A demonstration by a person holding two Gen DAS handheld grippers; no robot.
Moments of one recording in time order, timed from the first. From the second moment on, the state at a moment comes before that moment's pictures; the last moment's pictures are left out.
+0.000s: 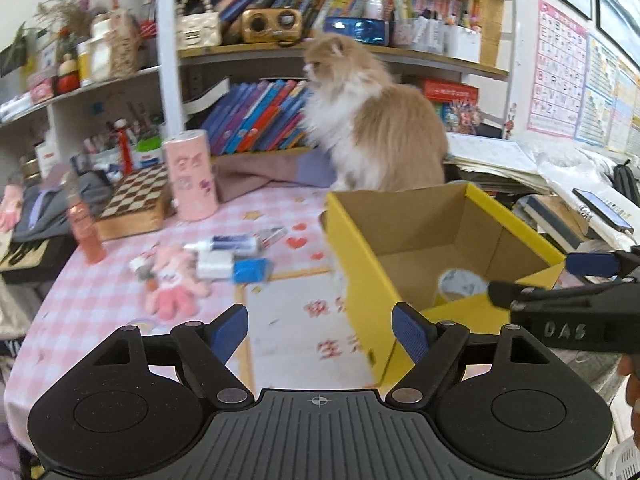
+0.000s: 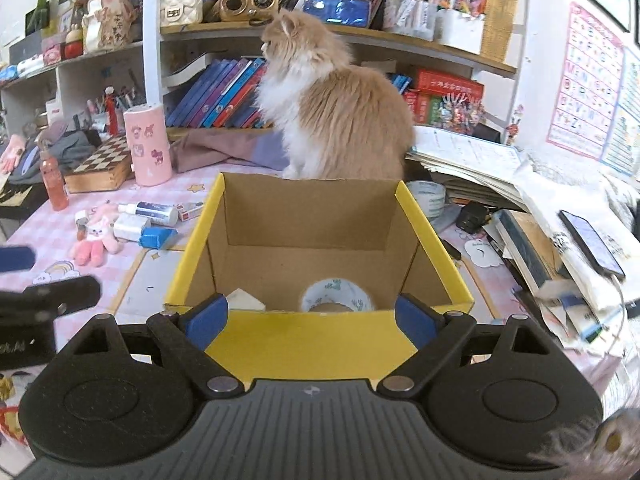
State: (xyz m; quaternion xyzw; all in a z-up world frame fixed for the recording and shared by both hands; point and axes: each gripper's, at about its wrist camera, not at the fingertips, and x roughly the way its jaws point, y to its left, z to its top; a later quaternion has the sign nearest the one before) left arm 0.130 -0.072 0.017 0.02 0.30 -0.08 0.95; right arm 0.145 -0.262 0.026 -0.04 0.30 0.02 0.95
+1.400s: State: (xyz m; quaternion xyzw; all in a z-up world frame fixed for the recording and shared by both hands) left arm 0.030 0.058 -0.001 0.01 0.34 0.00 0.94; right arm 0.048 -0.118 -0.002 -0.04 0.35 0.09 0.93
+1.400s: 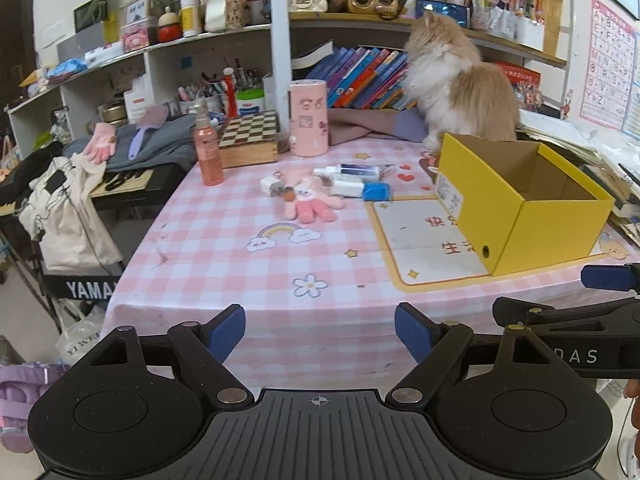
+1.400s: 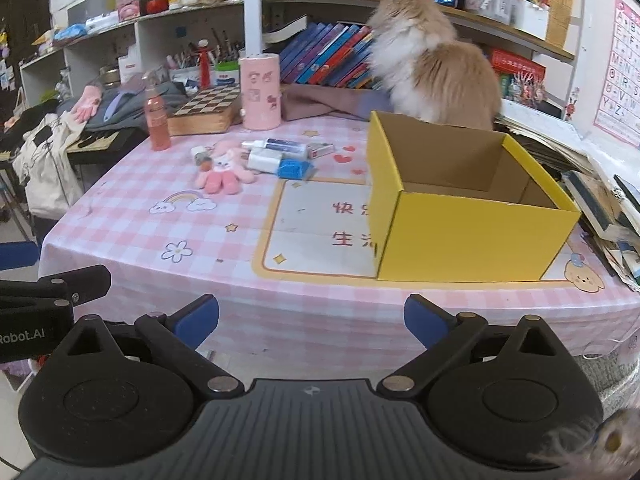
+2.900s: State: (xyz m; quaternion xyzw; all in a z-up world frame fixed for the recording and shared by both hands) left arm 0.103 0.099 -0.026 -0.01 0.37 0.02 0.93; right arm 0.141 -0.068 -0.025 -0.07 0.37 0.14 0.91
